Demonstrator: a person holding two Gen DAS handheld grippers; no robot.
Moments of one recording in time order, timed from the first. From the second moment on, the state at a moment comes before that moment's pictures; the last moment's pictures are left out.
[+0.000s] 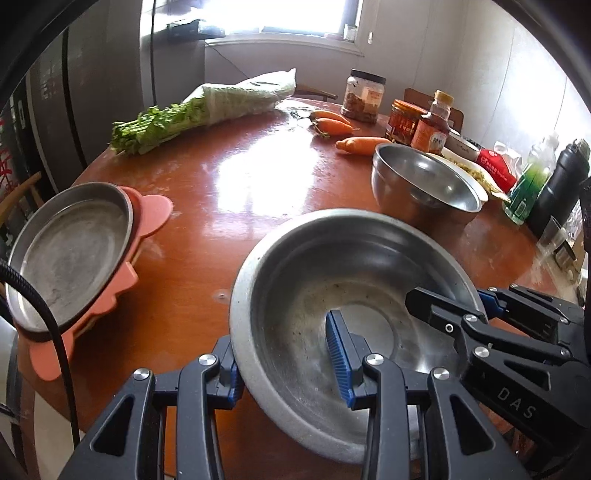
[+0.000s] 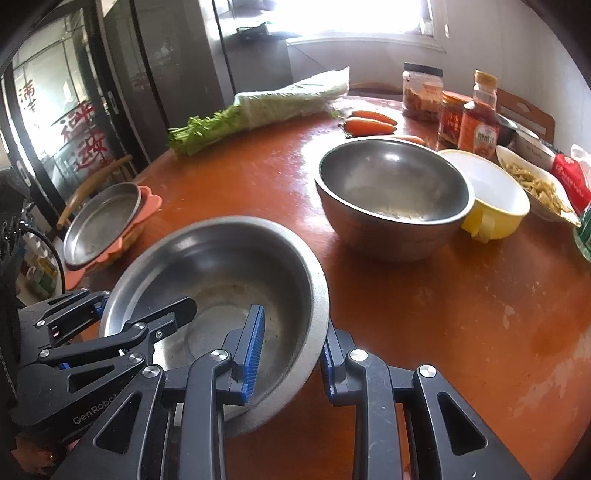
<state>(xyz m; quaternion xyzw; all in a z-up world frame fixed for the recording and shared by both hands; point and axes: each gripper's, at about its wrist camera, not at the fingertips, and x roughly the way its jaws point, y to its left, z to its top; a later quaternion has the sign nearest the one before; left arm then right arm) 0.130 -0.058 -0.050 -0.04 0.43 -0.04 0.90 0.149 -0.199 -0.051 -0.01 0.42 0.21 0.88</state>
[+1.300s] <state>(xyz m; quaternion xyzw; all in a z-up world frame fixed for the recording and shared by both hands) 0.174 -0.074 0.026 0.01 0.39 -0.03 0.92 0.170 -0.278 0.014 0.08 0.39 0.16 0.90</state>
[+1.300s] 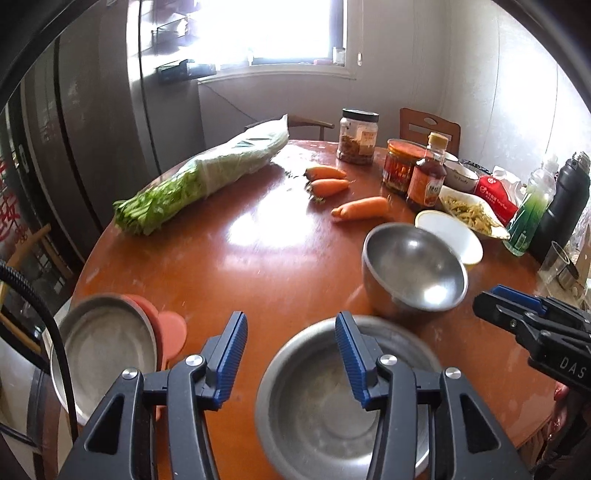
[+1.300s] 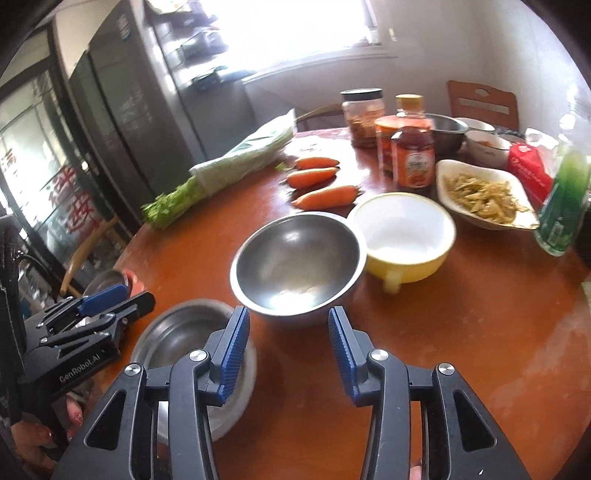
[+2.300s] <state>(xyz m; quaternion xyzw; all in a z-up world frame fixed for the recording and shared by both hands) 0.280 -0.143 -0.010 0.06 0.47 -0.14 0.87 0.229 -0.282 -0.023 0.08 0.43 0.13 0.89</state>
